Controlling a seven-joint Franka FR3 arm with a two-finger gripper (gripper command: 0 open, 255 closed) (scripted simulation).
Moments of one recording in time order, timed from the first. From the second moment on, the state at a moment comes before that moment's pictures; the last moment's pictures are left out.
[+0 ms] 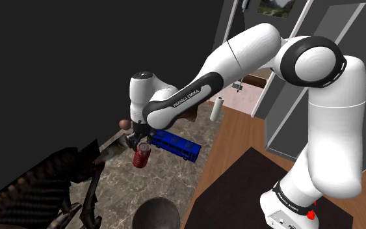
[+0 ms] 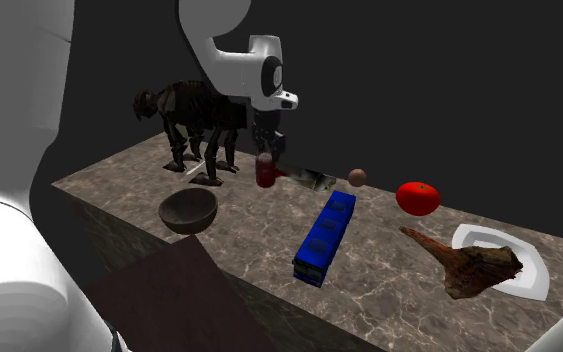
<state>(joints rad) 0.23 0.49 0.32 -1.89 -0.21 2.36 0.64</state>
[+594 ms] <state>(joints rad) 0.23 0.37 0.35 -1.97 -0.17 2.32 0.65</state>
